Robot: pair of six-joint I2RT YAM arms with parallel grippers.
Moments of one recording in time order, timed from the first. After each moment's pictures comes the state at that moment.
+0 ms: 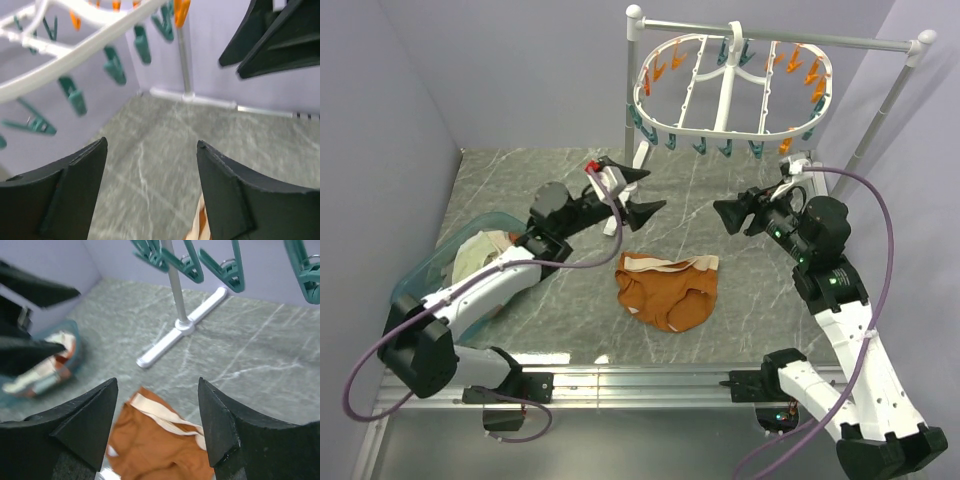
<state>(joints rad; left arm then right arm) -0.59 1.31 0.99 0.54 0.53 0.07 0.24 0.82 0.99 -0.27 -0.33 0.21</state>
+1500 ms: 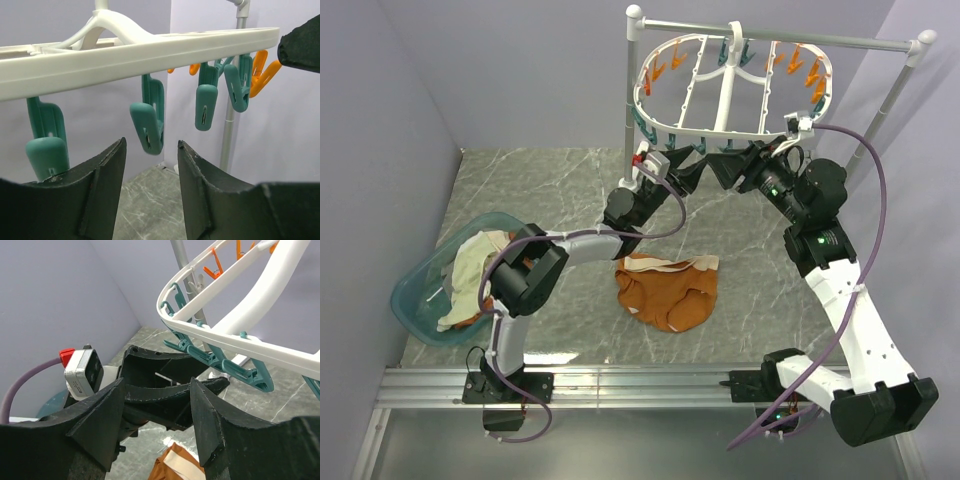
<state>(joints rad) -0.77 2.02 1.33 1.29 0.08 -0.09 0.21 1.05 1.15 0.02 -0.40 0.46</state>
